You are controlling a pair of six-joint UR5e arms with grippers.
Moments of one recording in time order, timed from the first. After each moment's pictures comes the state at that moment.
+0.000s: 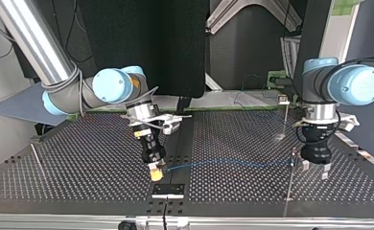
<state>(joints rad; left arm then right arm) 0.16 -1.59 -1.74 -2.76 -1.48 -2.01 2.21 -1.02 1.15 -0.46 1.51 1.70</state>
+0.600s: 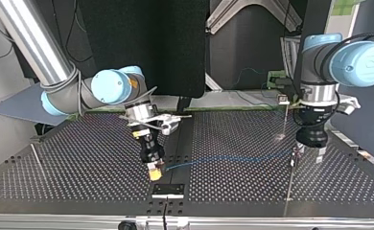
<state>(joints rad) 0.12 -1.48 -1.80 -2.92 -1.50 -1.96 2.21 -1.02 1.15 -0.44 1.51 1.69</state>
